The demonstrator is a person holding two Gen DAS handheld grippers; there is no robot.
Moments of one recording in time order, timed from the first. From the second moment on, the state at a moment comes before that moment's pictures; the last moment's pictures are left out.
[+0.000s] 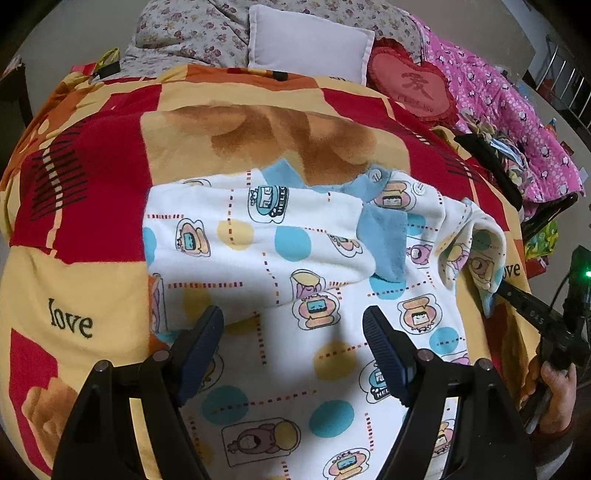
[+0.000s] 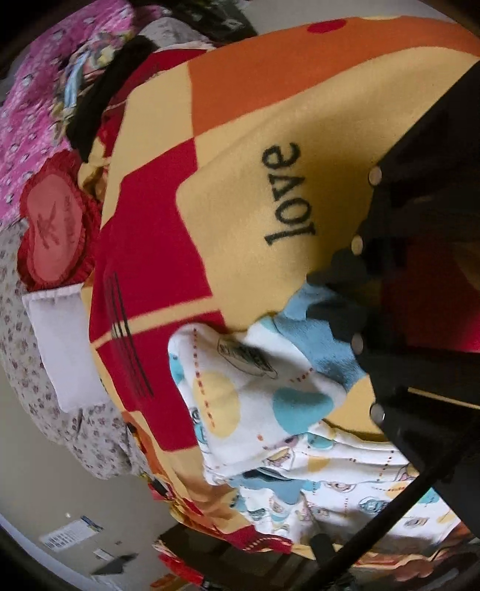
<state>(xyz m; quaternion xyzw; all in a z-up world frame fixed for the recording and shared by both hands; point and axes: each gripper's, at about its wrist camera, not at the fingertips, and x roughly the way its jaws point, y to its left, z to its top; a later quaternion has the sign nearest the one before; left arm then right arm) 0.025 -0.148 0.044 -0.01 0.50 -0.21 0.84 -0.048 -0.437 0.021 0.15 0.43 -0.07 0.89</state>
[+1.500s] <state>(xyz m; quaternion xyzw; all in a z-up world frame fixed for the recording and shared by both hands) 0.049 -0.082 0.064 -0.05 0.44 -0.20 0.87 0.034 -0.315 0.097 0.16 0.39 0.14 0.90</state>
